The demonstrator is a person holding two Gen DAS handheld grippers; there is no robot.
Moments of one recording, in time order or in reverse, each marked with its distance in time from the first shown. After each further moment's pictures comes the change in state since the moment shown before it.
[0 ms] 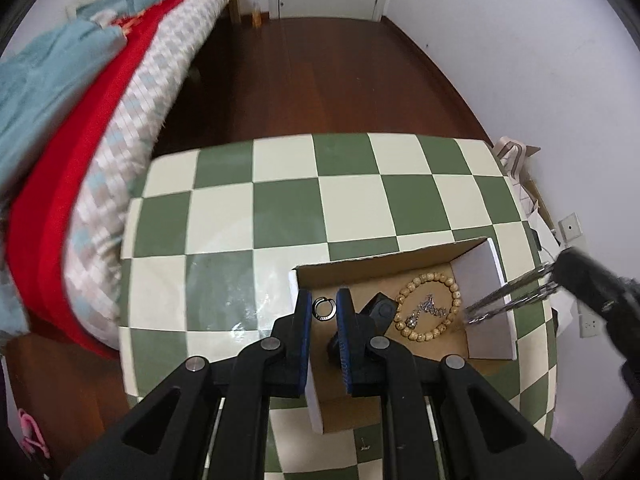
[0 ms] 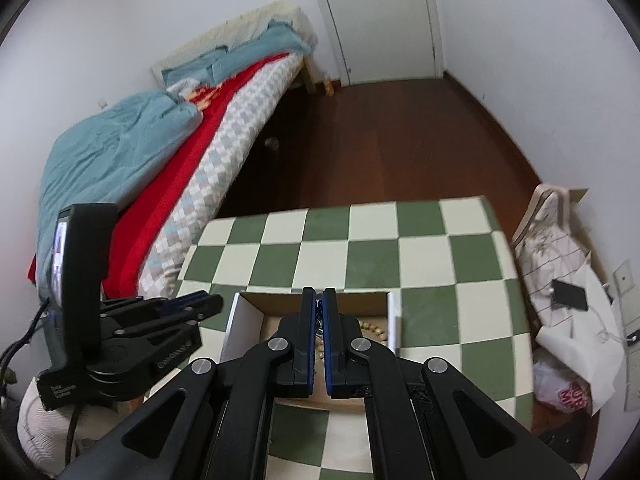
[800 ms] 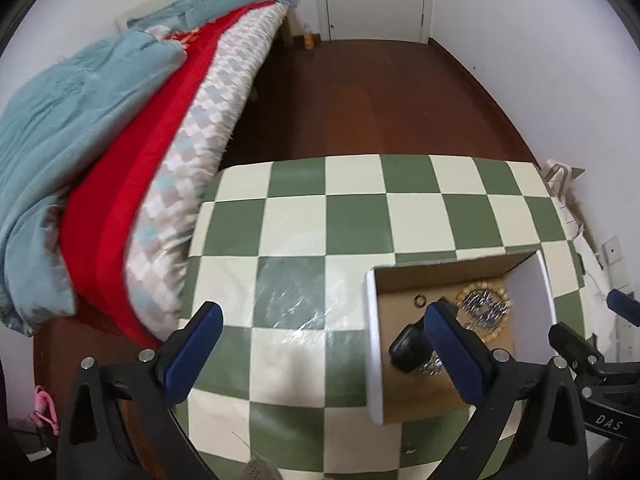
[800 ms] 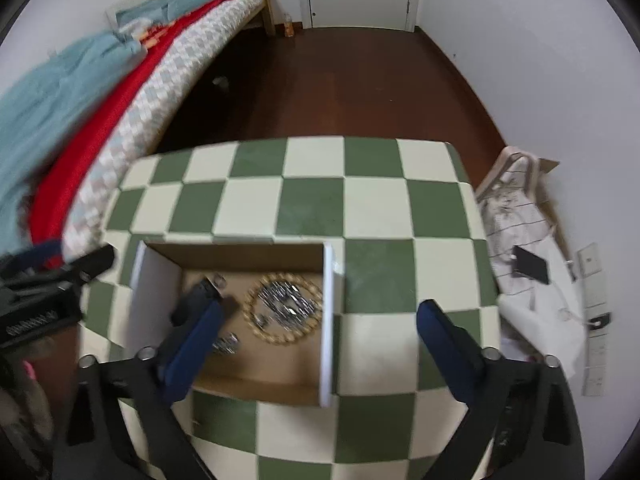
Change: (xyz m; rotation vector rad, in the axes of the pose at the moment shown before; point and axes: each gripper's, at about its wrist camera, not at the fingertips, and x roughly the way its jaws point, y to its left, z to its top) left arm -0.029 0.021 -0.022 -0.049 -0.115 0.220; right arm 0.057 -0.030 -0.019 -0.047 0.206 -0.236
